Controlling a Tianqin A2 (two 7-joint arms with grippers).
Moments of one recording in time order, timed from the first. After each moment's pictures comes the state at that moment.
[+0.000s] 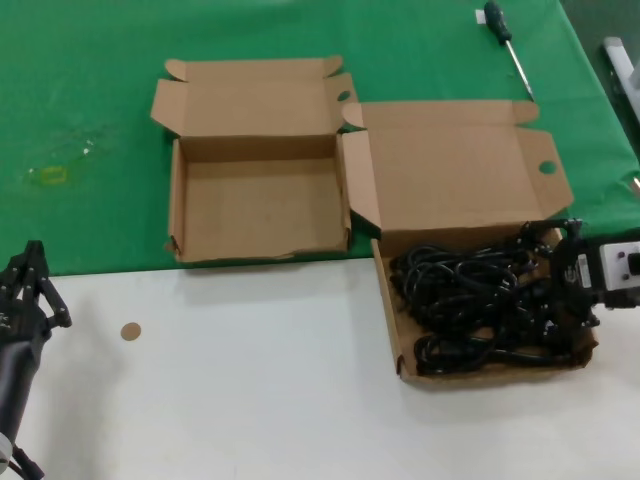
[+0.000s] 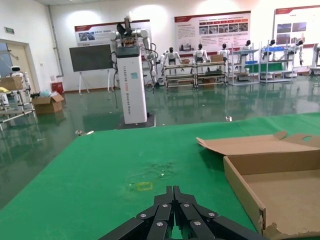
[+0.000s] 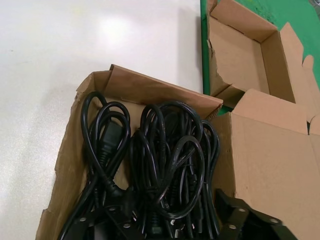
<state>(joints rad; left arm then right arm) 0.00 -0.30 1.60 -1.60 -1.80 0.00 0.00 0.65 0.90 -2.00 1.30 1.49 -1.02 -0.29</state>
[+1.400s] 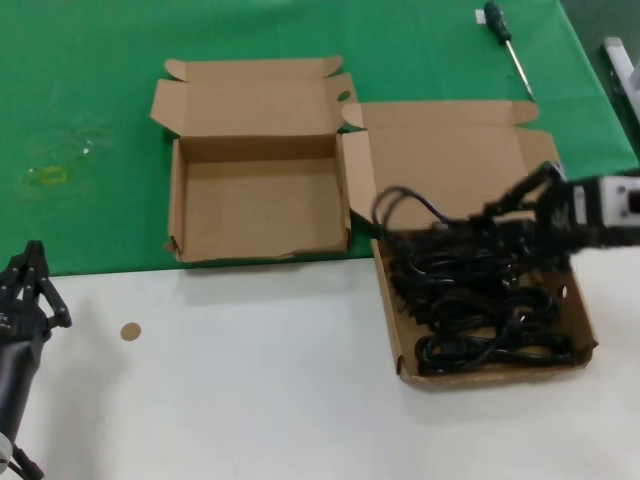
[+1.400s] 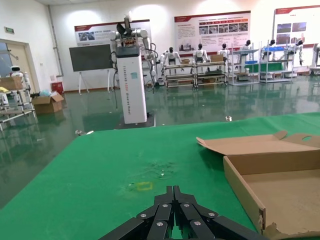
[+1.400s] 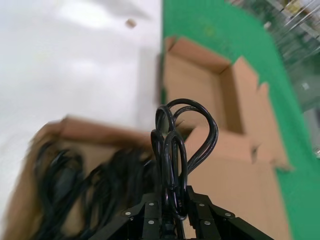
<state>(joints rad) 0.00 -0.30 1.60 -1.60 -1.80 0.00 0.00 0.73 0.90 -1.95 1.40 1.49 -1.09 -0.14</state>
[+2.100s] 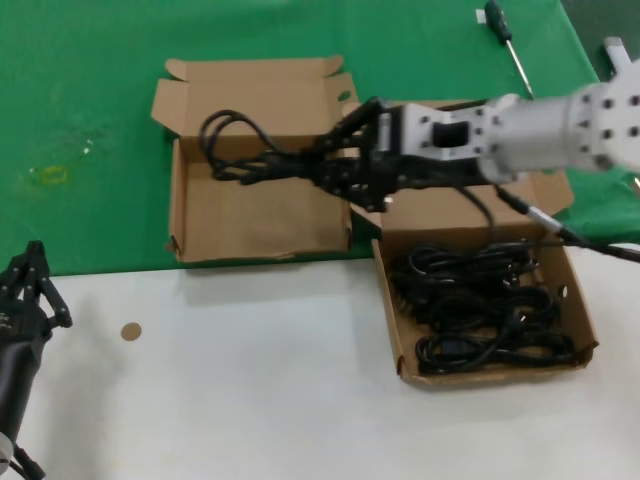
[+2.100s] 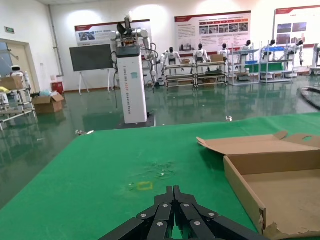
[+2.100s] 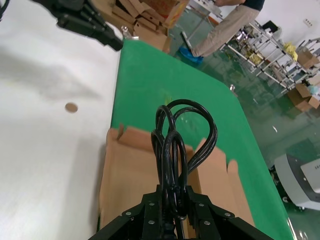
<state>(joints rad) 0.00 -0.30 1.60 -1.60 -1.80 0.00 0.00 0.96 0.52 -2.10 1.34 1.30 -0.98 0.07</state>
